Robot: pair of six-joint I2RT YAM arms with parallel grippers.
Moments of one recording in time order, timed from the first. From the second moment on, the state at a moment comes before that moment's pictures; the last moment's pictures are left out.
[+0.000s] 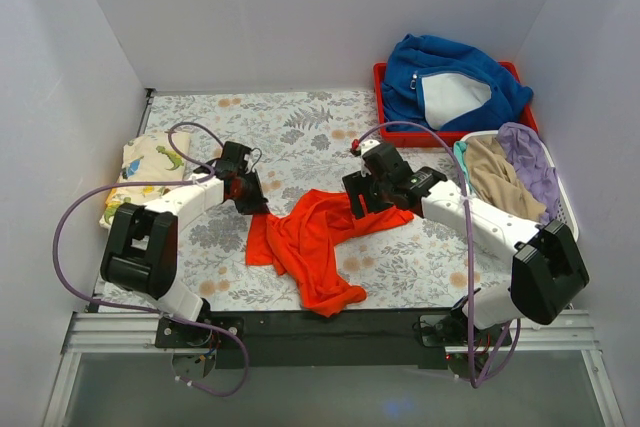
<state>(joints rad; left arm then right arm) -0.29 1.56 0.91 -0.45 0.17 -0.59 0.72 1.43 1.05 -0.53 0.05 0.22</state>
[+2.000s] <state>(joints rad) -0.28 1.10 1.46 -0.68 -0.09 -0.41 0.62 2.04 1.23 0.17 -0.55 0.60</state>
